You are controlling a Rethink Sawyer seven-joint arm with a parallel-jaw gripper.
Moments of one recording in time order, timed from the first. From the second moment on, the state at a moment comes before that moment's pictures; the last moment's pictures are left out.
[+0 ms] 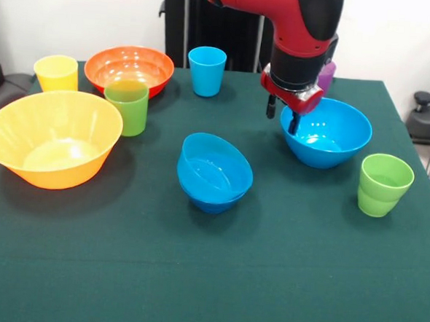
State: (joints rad) arm -0.06 -0.46 -0.07 1.88 0.20 0.34 2.29
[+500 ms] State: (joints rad) arm -0.06 -0.46 -0.07 1.88 0.20 0.34 2.29
